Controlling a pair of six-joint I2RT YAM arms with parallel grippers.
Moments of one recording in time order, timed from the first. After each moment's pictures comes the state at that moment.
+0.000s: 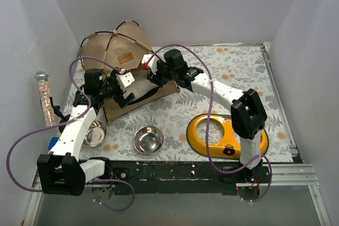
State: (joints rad) left arm -0.07 1.17 0.91 -0.35 0.62 0.80; right arm 0.77 1.94 1.62 -0.16 -0.30 -0.53
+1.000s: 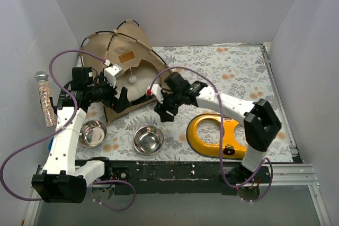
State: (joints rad) left arm -0.03 1.08 1.18 -0.92 0.65 0.42; right arm 0.85 1.72 1.38 -0.58 -0.48 -0.41
